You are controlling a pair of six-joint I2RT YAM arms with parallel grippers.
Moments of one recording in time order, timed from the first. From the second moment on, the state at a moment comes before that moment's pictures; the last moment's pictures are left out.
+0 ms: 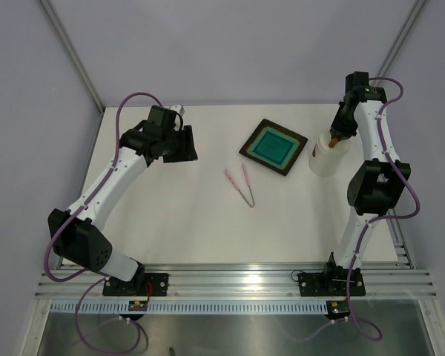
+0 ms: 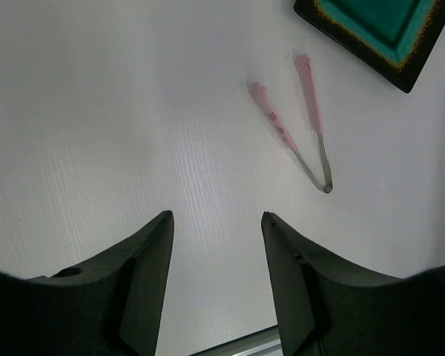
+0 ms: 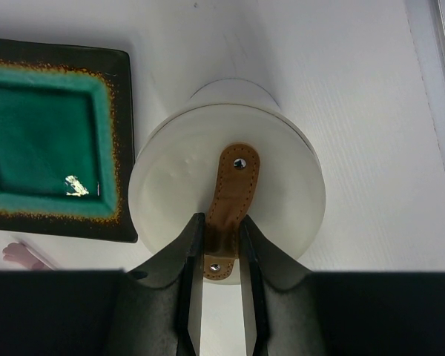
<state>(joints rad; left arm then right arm) -0.40 1.48 1.45 -0.81 0.07 -0.41 -0.09 2.02 2.05 -1.15 0.12 0.35</state>
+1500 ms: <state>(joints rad) -0.40 1.49 1.44 -0.81 0.07 -0.41 -0.09 1.98 2.04 -1.05 -0.02 0.38</state>
